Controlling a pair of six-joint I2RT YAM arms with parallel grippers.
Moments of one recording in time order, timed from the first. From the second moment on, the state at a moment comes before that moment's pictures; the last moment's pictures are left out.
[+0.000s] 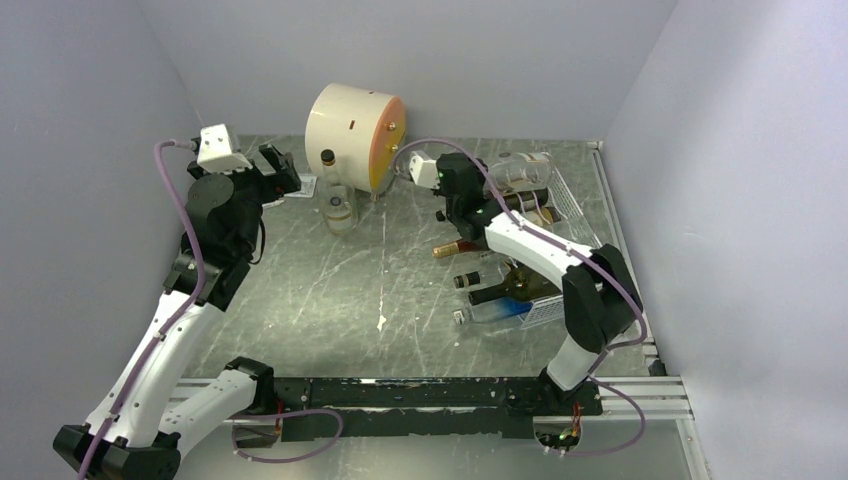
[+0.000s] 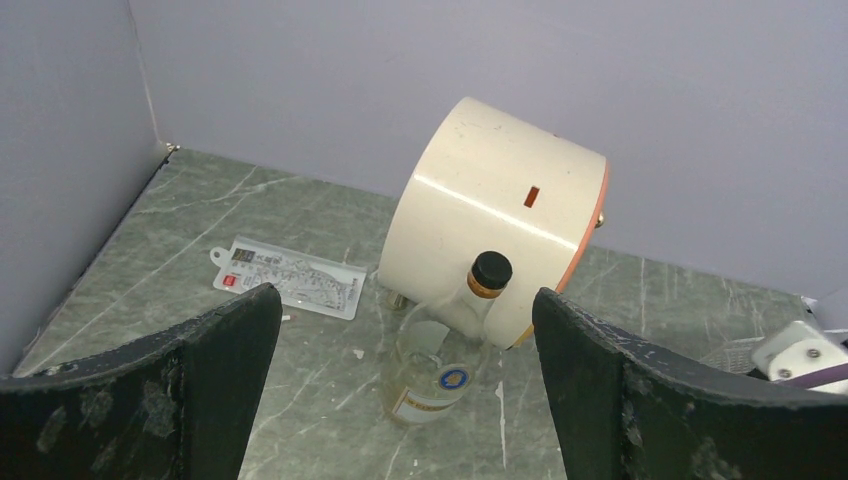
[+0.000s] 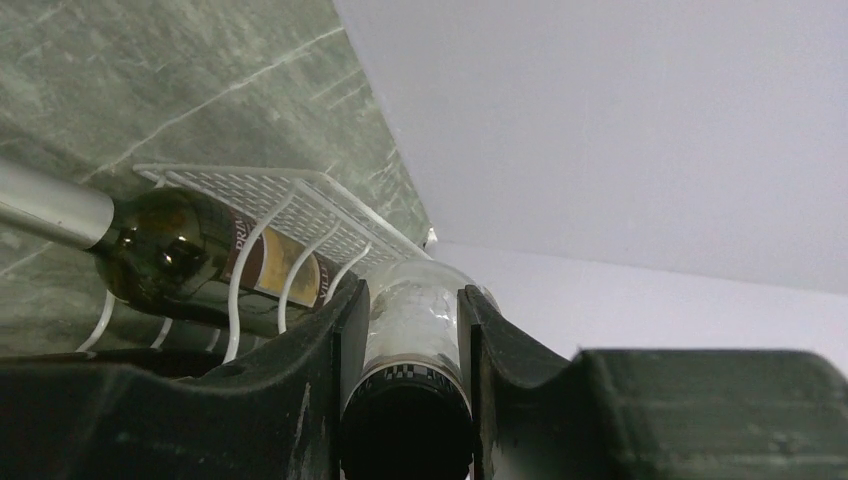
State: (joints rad) left arm -0.34 0.89 1.02 -0.11 -0.42 -0.27; right arm 0.63 1.67 1.21 0.05 0.62 -1.09
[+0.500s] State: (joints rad) left arm -0.34 0.89 1.02 -0.11 -0.42 -0.28; right arm 0.66 1.52 1.21 0.04 0.64 -0.93
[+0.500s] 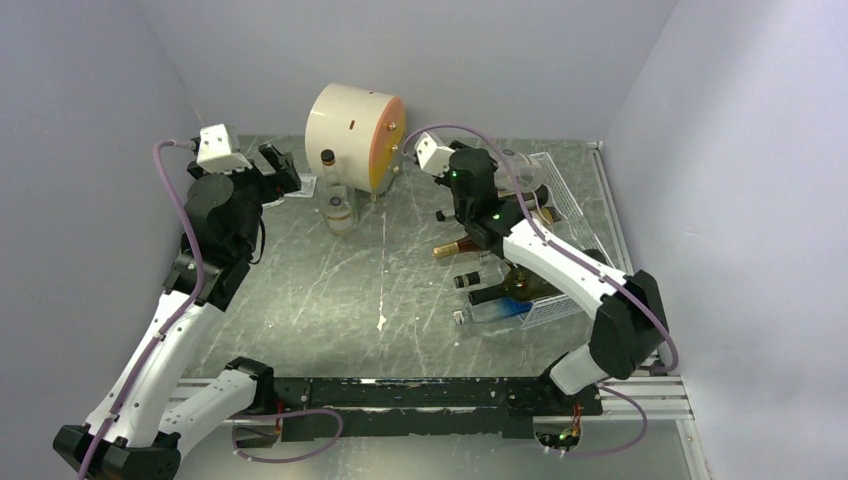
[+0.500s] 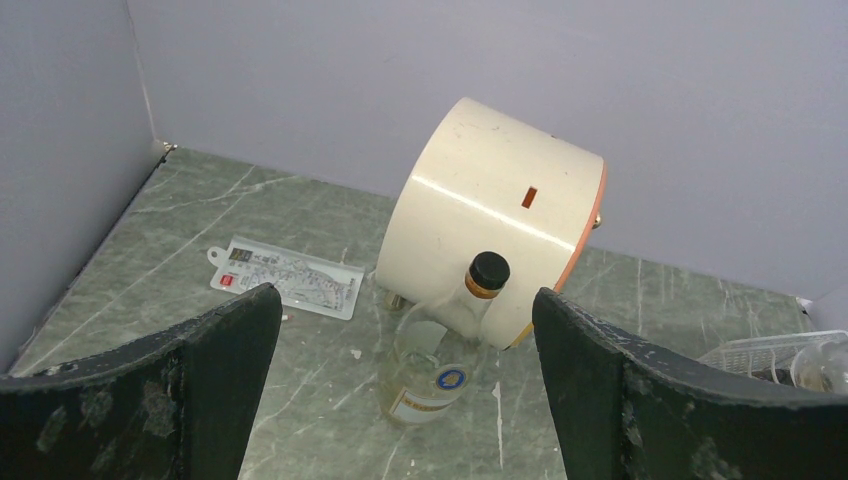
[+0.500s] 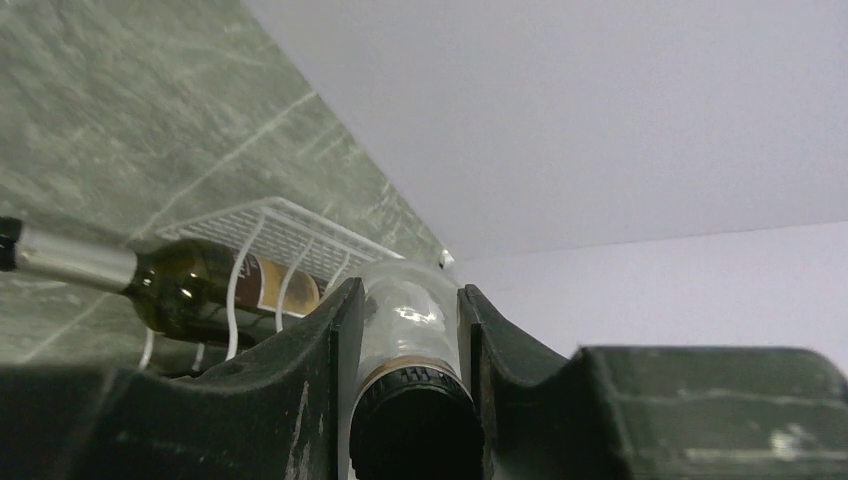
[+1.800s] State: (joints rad) left arm -0.33 0.90 1.02 -0.11 -0.42 -0.28; right arm 0.86 1.66 1.49 -0.11 0.18 -0.29
